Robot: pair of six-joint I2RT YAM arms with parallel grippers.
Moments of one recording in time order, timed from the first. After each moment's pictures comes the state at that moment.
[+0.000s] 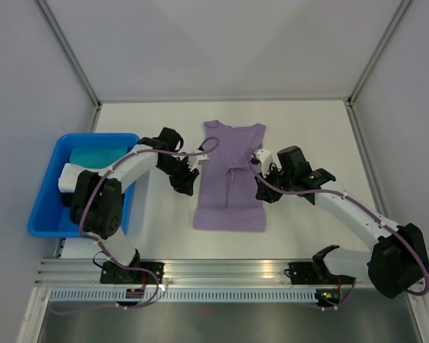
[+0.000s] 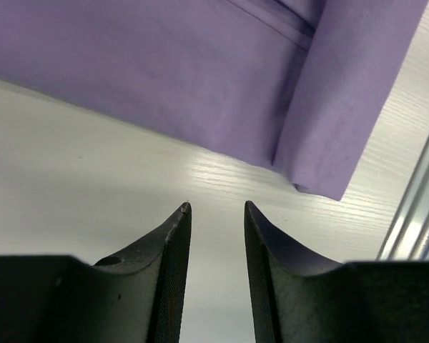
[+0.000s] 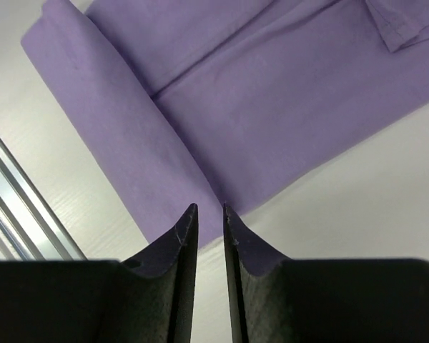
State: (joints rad) left arm -0.37 1.72 1.18 -0.87 0.64 0.77; right arm 0.48 1.22 0.84 -0.53 -0.42 -0.23
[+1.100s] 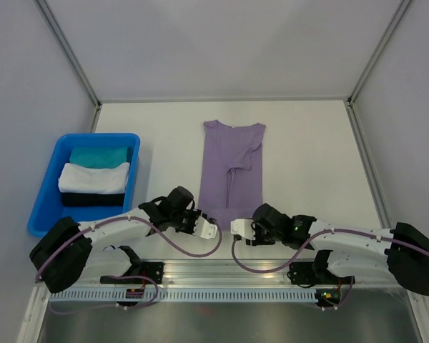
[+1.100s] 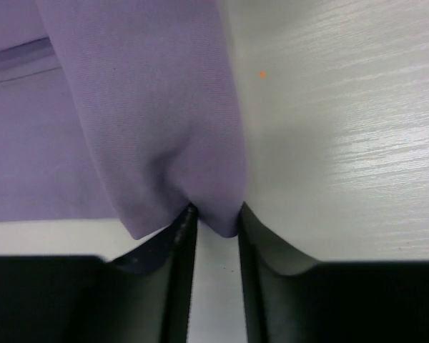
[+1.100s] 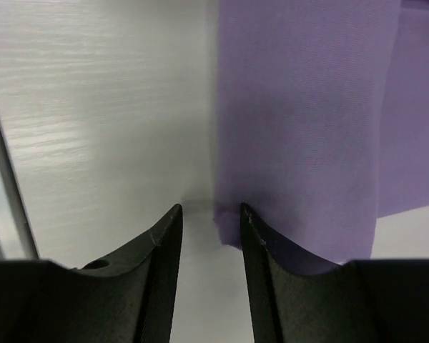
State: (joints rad) left arm -0.80 1.21 0.47 -0.25 0.32 1.04; right arm 1.05 1.08 0.42 -0.32 -0.02 -0.58
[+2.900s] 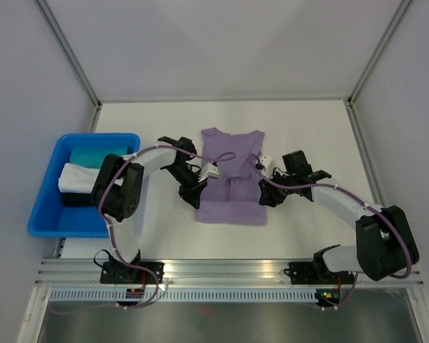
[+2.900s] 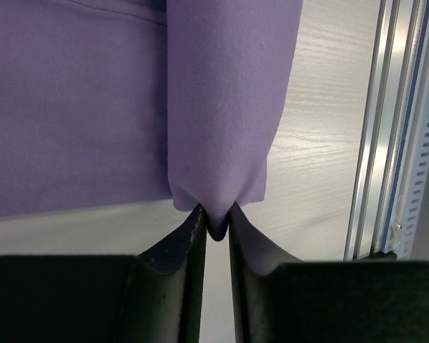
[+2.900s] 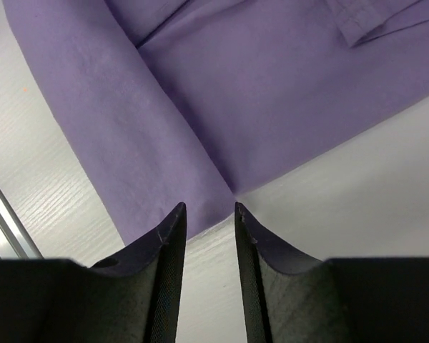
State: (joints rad) left arm -0.44 1.92 1.28 -1.07 0.75 1.04; right arm 0.36 1.35 0.73 -0.39 -0.56 -0.36
